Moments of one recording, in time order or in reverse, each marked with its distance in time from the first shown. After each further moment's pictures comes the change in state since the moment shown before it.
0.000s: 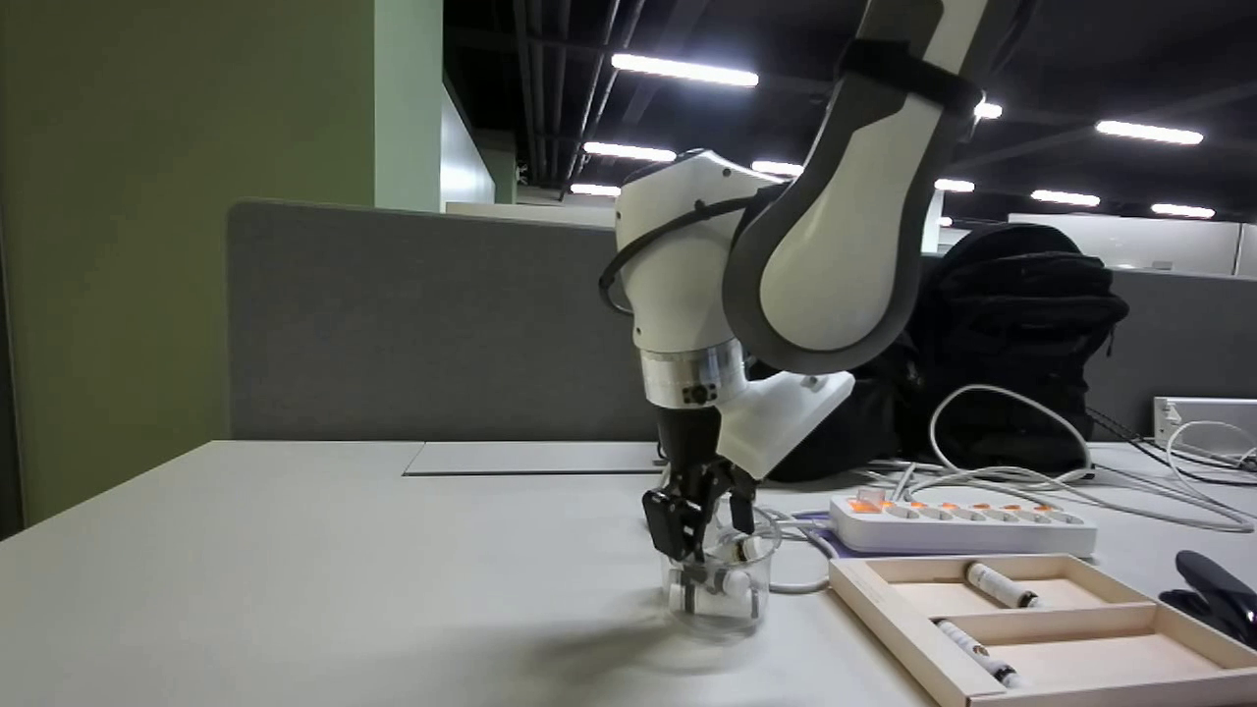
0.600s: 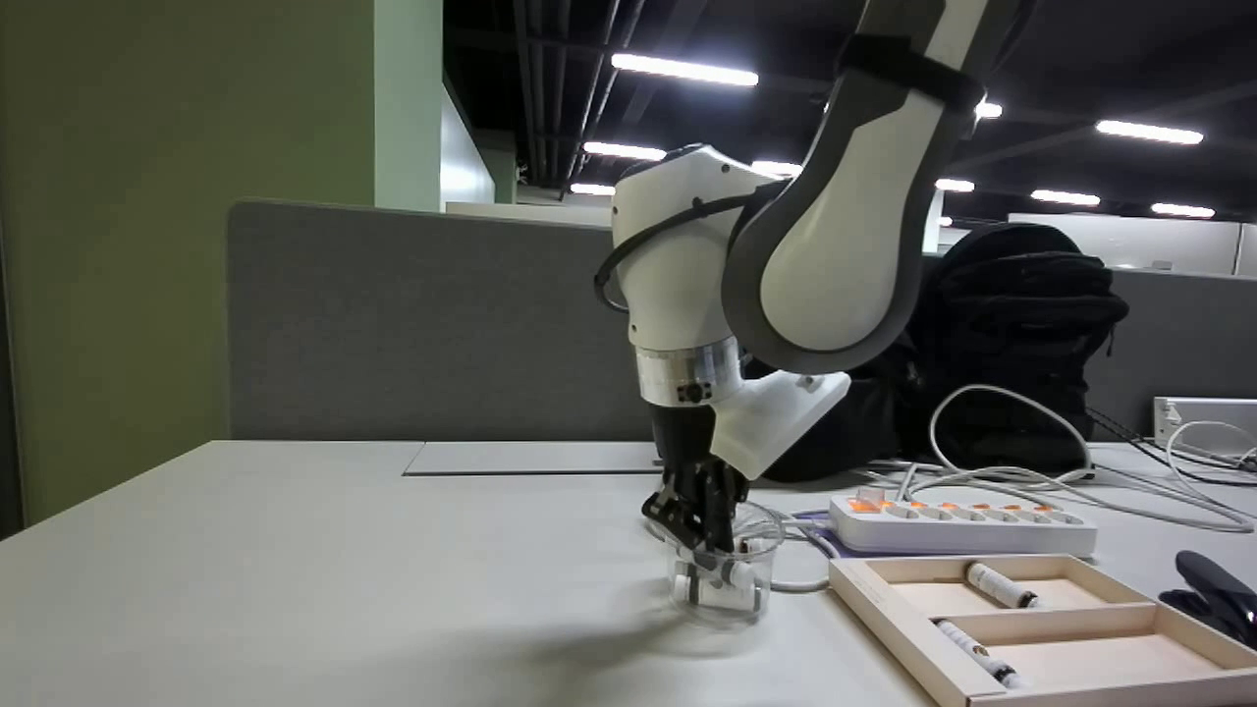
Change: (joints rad) arm 0.021 -0.004 -0.013 -0.003 -0.007 0.019 0.017
